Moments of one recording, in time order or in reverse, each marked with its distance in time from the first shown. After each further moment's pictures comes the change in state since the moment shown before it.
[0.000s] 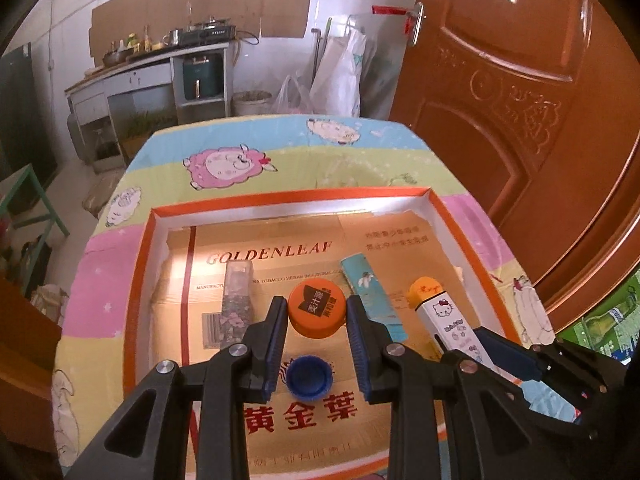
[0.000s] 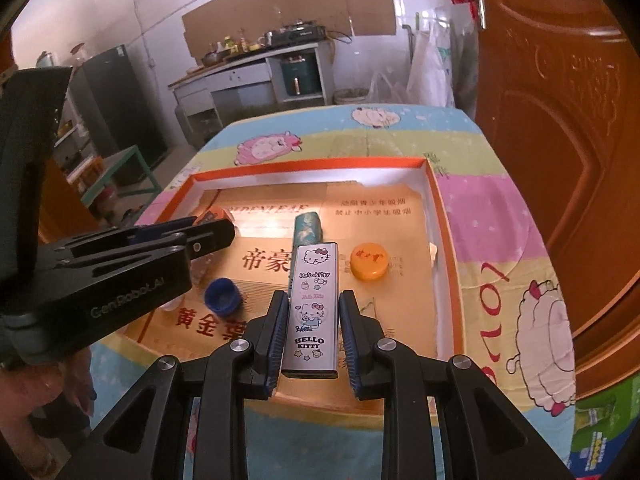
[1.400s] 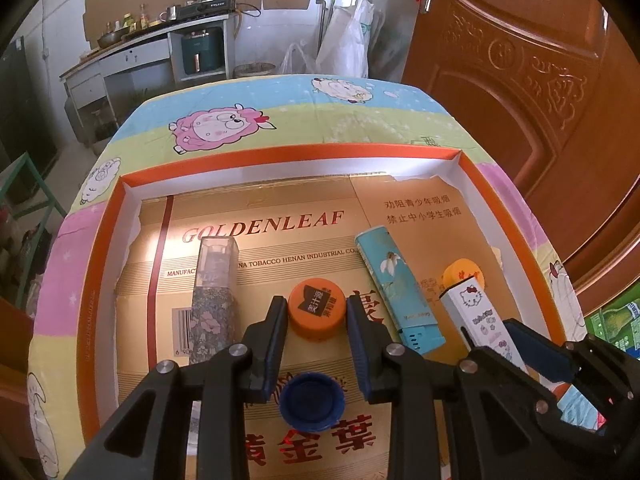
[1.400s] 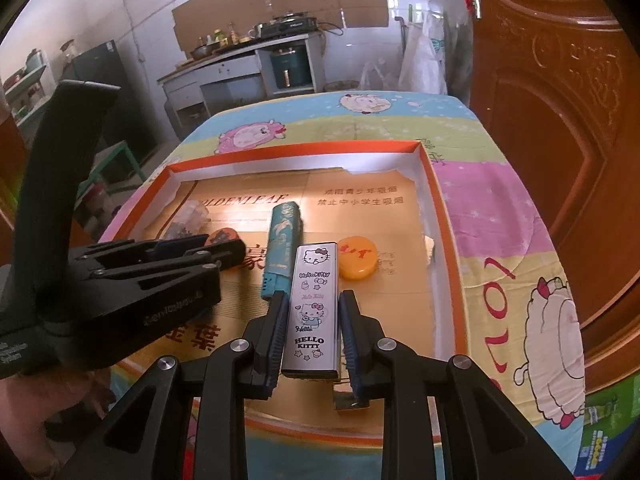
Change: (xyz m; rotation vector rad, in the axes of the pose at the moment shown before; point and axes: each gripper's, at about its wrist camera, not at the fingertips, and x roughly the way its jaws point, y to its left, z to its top) left arm 0.053 0.001 -0.002 0.003 0.096 0.030; right arm 0.026 -0.007 -0.001 0.006 0.022 -0.025
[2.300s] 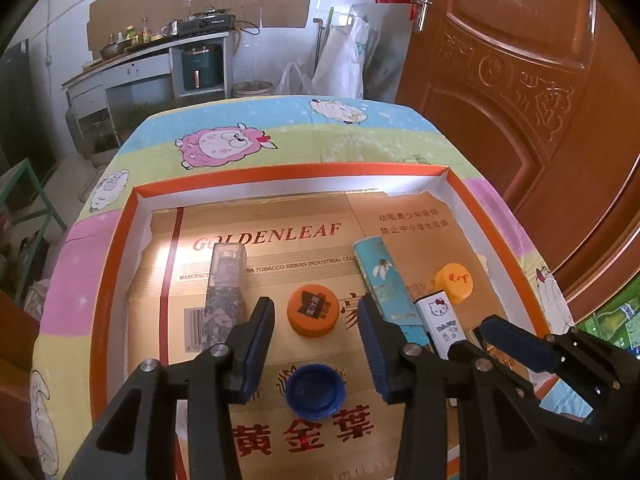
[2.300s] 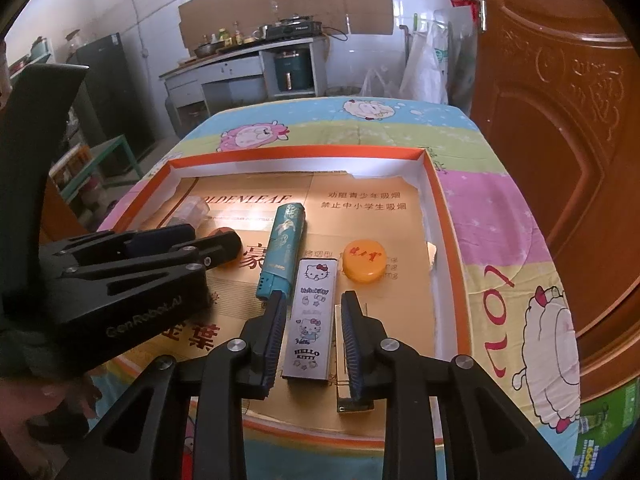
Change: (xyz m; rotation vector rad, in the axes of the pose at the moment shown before) left arm -0.021 0.003 -0.007 -0.002 -0.073 -0.023; right arm 0.000 0.006 -0.003 -0.039 -0.019 -0.032
